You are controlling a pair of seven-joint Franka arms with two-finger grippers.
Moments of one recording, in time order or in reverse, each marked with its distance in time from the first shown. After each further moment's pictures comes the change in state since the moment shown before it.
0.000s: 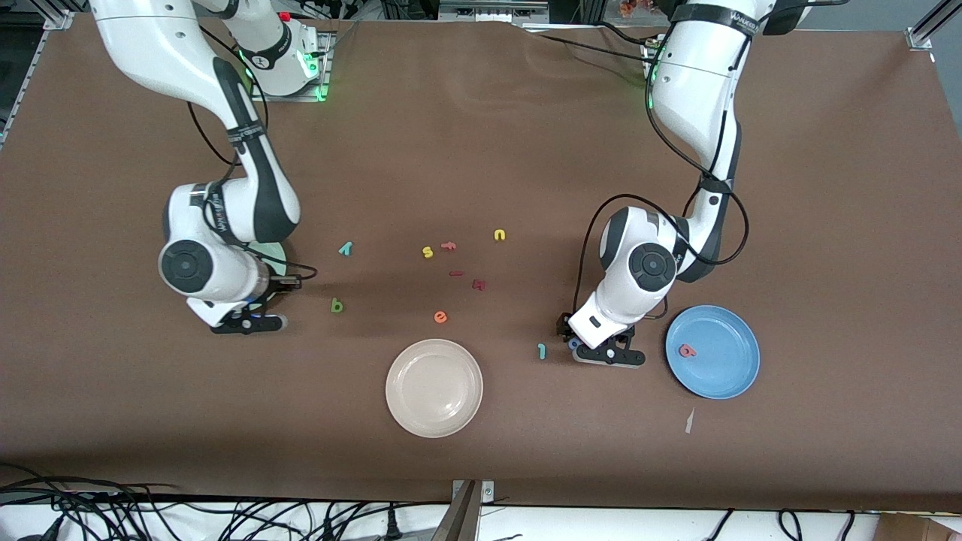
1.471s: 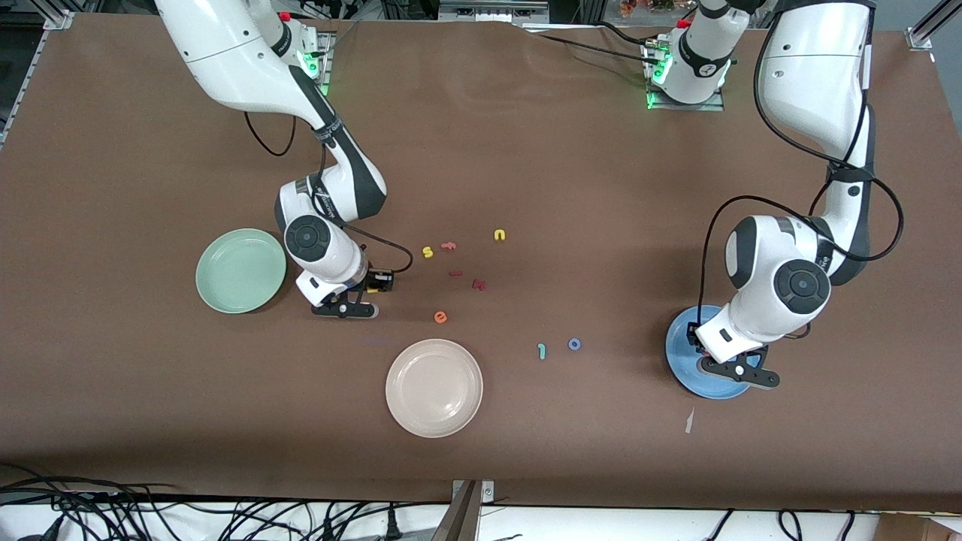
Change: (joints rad) left arm 0.279 -0.153 0.001 -0.086 0.257 -0.137 0.295; right arm 0.049 0.119 0.247 -0.042 -0.005 0.348 0.392
